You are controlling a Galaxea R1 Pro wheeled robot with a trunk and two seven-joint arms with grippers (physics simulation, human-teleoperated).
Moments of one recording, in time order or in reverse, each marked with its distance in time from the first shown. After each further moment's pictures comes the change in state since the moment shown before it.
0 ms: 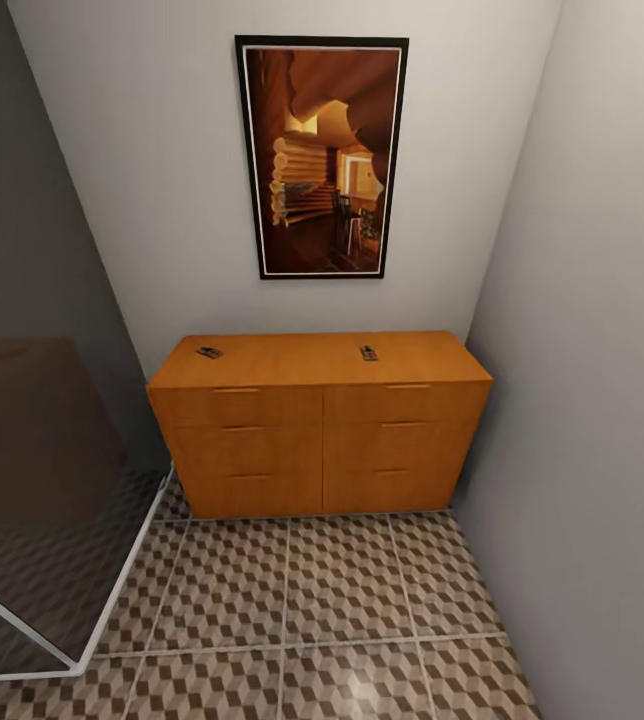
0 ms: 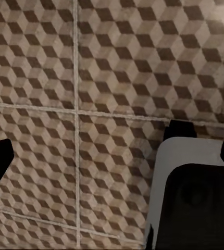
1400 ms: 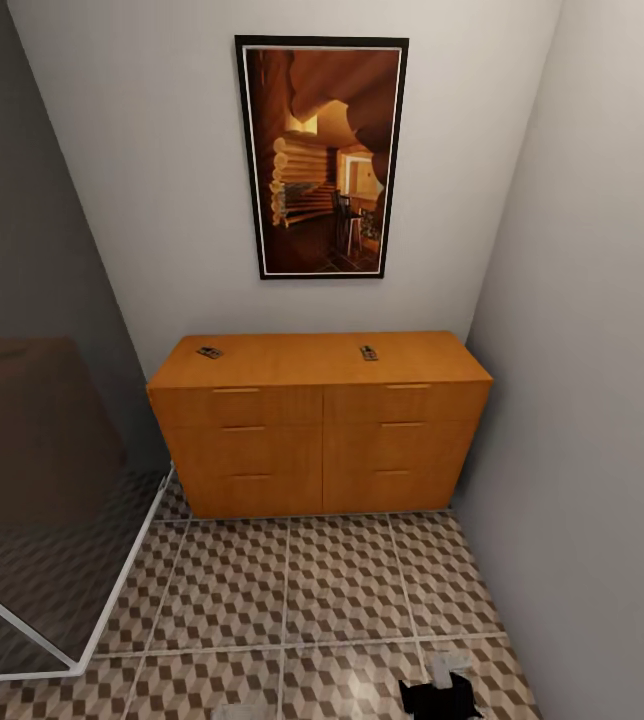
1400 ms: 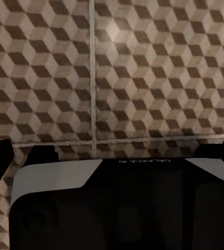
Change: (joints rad) left arm -0.079 -0.119 0.049 -0.200 0.001 0.089 -0.080; right arm -0.053 -0.007 -0.071 -0.172 0.008 0.113 0.195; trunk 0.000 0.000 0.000
